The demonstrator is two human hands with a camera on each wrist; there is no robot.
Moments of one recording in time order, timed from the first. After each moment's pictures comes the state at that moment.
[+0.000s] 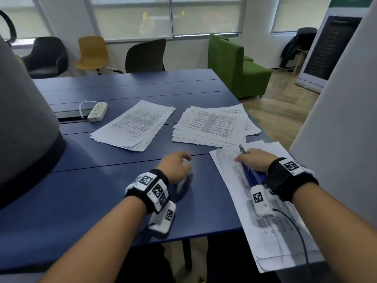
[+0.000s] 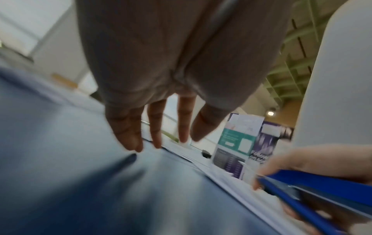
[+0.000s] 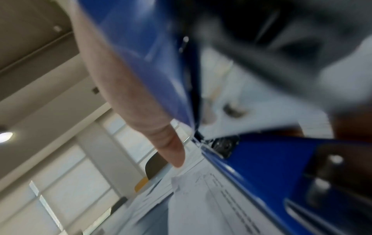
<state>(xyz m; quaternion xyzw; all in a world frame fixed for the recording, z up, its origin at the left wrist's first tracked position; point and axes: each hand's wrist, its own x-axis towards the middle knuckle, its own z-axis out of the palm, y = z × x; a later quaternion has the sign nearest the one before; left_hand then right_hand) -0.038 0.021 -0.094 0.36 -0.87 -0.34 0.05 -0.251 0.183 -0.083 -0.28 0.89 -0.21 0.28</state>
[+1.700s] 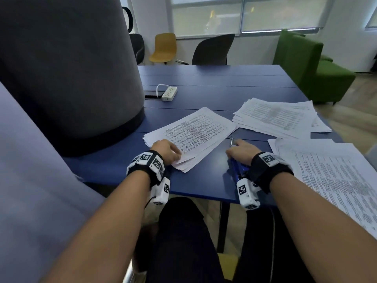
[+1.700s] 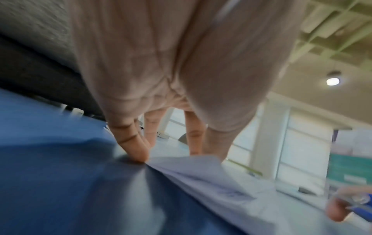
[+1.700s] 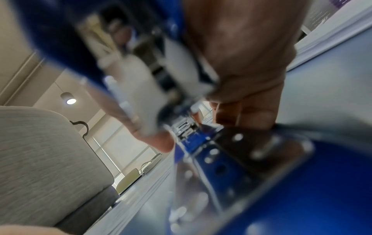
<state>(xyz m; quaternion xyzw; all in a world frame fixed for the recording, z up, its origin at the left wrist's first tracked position) 0.150 -0.015 -0.099 0.57 -0.79 -0.23 0.05 -0.088 0.101 -0.100 -0.41 0.82 -0.24 0.31</state>
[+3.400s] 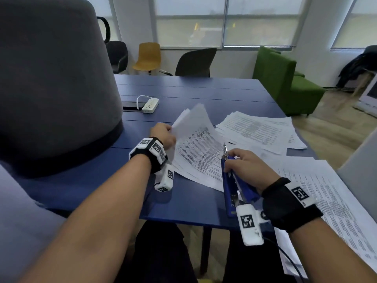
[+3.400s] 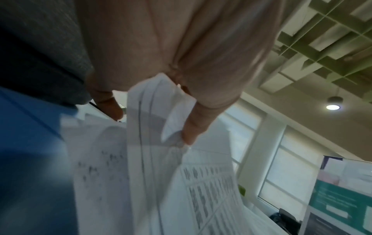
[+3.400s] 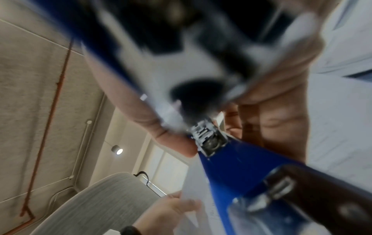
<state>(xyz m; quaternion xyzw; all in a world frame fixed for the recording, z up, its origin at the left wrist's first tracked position) 0.059 -0.080 -0.066 0.55 -0.77 -0.27 0.19 -0.094 0.156 -0.045 -0.41 0.72 -0.43 0.35</state>
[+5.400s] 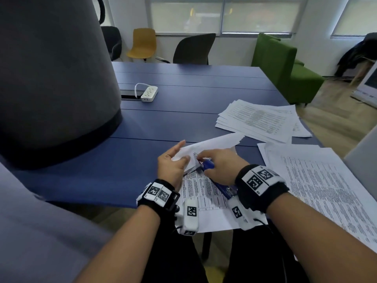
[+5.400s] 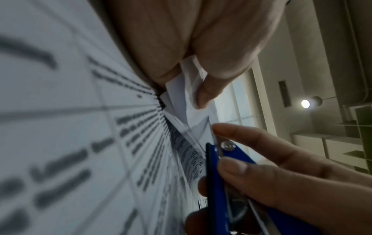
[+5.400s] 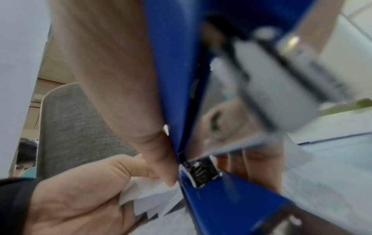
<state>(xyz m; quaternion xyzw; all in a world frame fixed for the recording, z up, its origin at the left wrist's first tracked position) 0.077 0.023 -0.149 0.40 -0.45 -0.67 0.45 -0.057 0.112 -0.081 -0.63 0.75 -0.12 0.18</state>
